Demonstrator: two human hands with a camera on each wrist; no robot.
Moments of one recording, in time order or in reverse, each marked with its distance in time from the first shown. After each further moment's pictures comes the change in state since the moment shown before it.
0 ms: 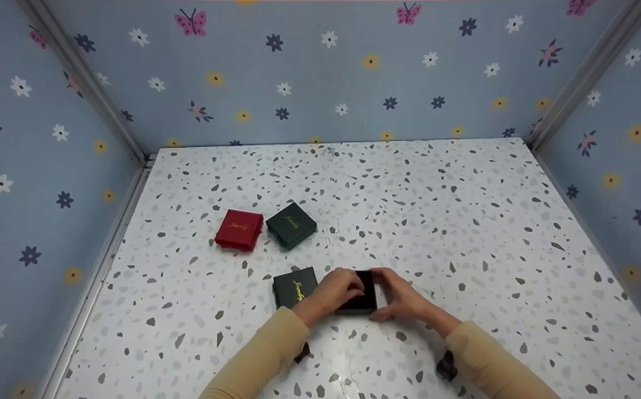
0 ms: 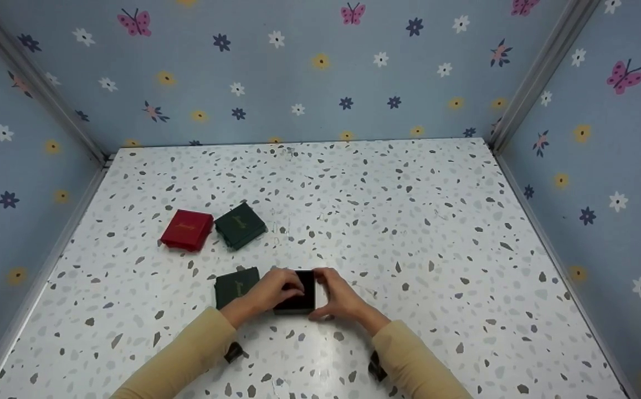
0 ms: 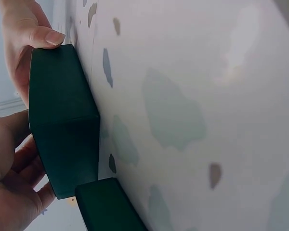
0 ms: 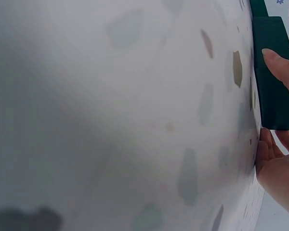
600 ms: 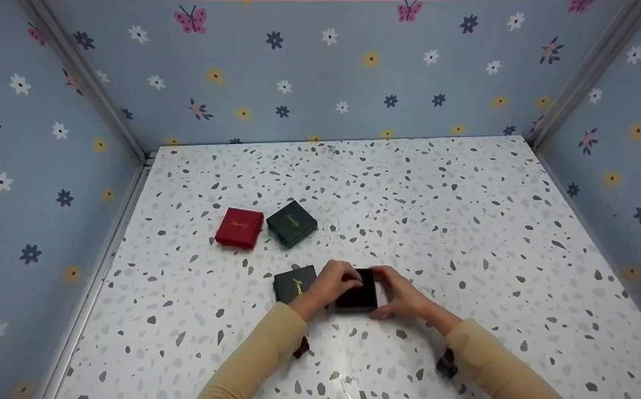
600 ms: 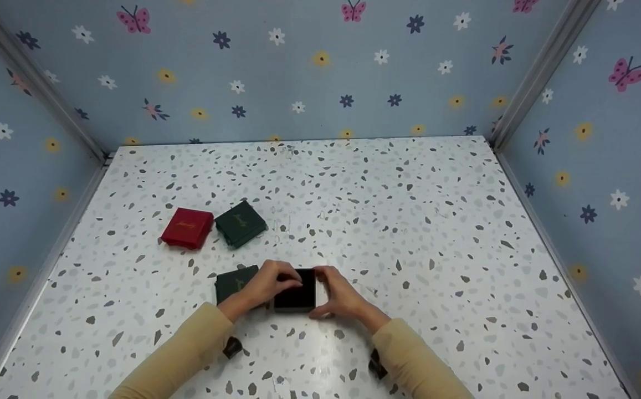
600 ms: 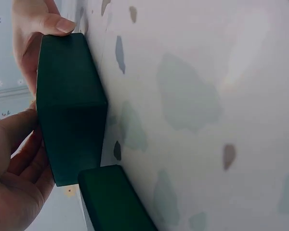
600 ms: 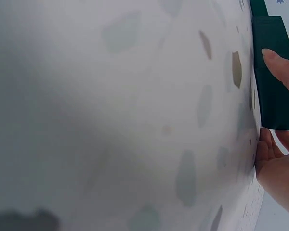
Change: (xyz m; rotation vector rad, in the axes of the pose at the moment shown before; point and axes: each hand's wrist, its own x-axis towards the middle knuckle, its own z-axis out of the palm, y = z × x) left_hand 0.002 -0.005 -0.007 -0.200 0.098 -0.060; right_hand 0.002 0.014 0.003 -0.011 -0.009 0.064
